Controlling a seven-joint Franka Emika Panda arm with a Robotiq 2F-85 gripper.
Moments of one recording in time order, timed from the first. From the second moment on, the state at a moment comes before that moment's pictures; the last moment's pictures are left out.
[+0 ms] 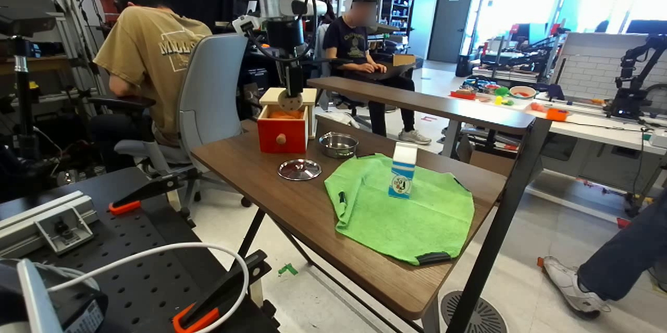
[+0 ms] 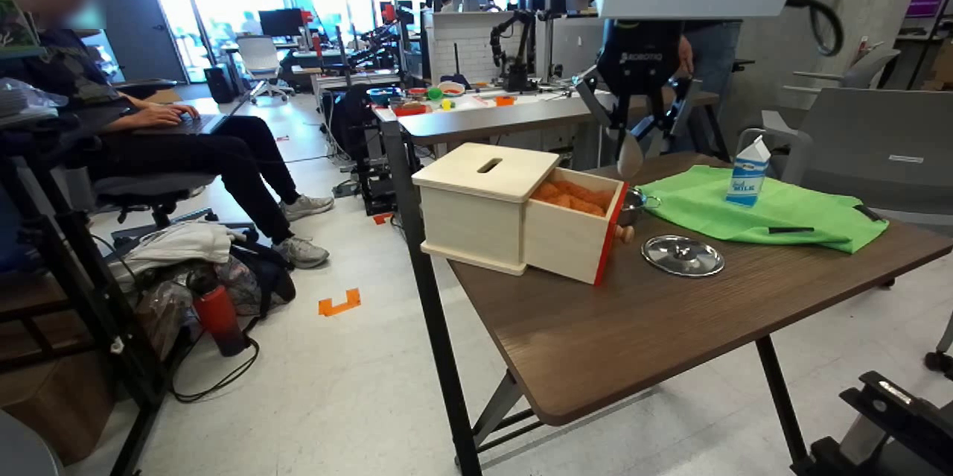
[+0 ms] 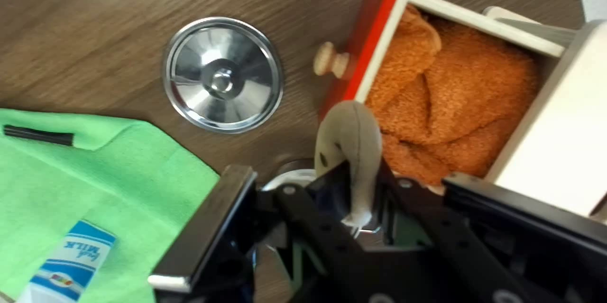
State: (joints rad) arm 0.25 0.48 0.00 -1.92 -0.11 2.47 0.77
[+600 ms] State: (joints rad) arm 0.18 0.36 -0.05 -2.12 -0.12 2.28 0.77
